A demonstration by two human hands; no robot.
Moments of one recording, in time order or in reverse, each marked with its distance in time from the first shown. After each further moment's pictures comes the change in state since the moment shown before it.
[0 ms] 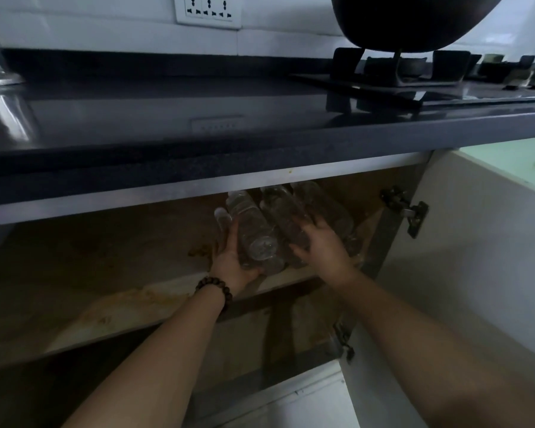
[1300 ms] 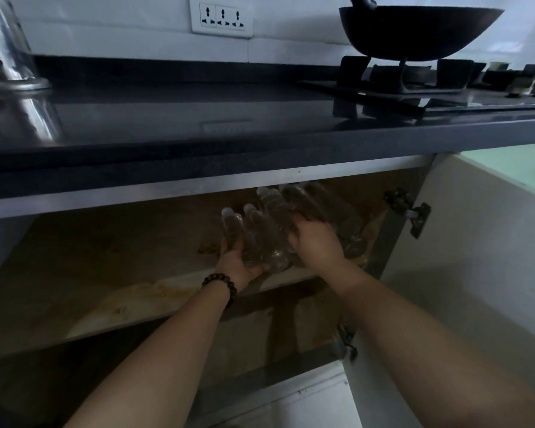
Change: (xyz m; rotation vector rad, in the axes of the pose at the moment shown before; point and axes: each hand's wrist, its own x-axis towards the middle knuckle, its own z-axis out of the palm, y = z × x) left_hand -0.010 0.006 -0.010 0.009 -0.081 -0.134; right_hand 0.002 -0.037 -0.007 -0.231 0.031 -0.110
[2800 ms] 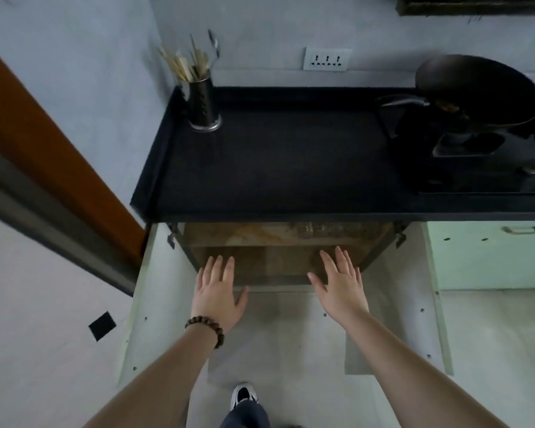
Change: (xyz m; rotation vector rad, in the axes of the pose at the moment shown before) left_hand -0.372 0.203 -0.288 0.559 0.020 -0.349; right_hand -0.169 -0.172 -0.315 0.106 -0.540 0.120
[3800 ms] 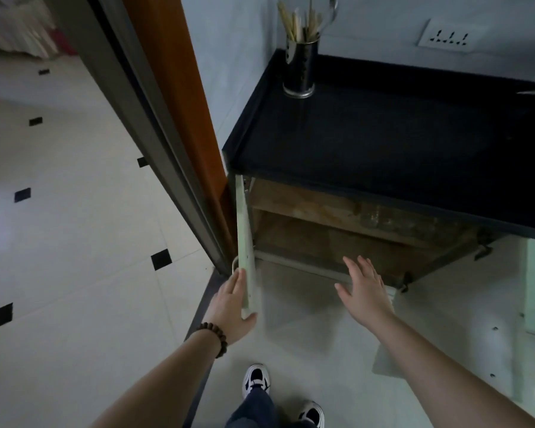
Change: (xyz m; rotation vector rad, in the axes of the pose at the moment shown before) left_hand -0.128 -0.080 0.038 -0.294 -0.162 -0.287; right_hand -0.037 -0.047 0.049 -0.031 -0.210 -0.185
